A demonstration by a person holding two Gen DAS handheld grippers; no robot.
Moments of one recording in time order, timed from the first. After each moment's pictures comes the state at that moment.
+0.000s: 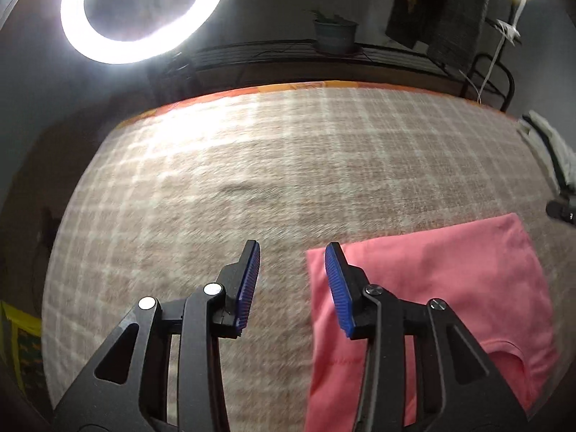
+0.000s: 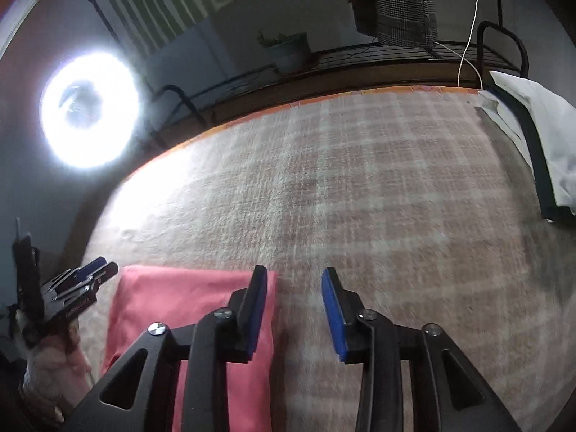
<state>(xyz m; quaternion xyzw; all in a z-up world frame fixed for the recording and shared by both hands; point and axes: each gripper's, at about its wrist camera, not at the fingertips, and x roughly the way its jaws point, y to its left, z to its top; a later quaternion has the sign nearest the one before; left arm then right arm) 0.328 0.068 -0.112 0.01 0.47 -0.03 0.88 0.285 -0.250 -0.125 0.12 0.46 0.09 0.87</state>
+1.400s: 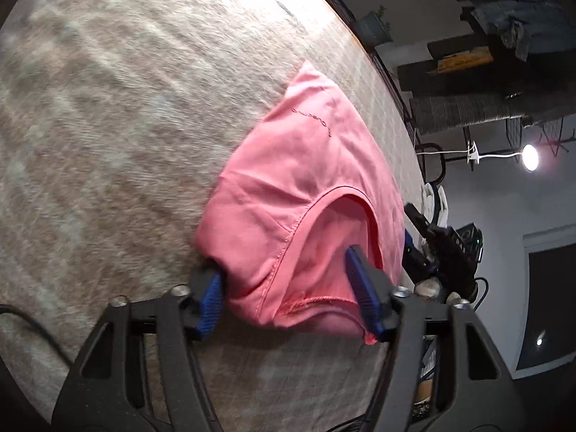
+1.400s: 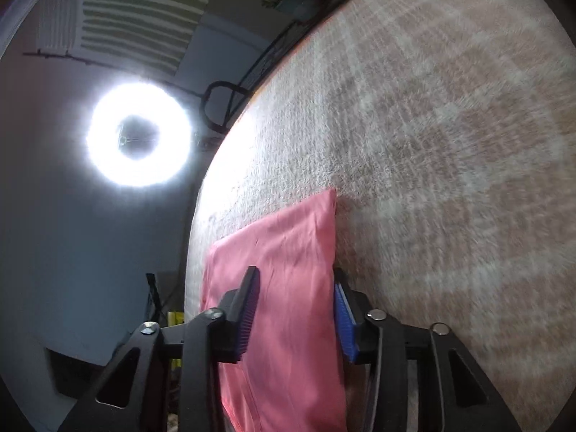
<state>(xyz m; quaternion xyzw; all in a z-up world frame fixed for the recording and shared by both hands) 0.180 0.102 -0.149 -0.41 0.54 -0.09 0.73 0.296 -0.250 -0.194 0.35 0.50 0.24 0.76</state>
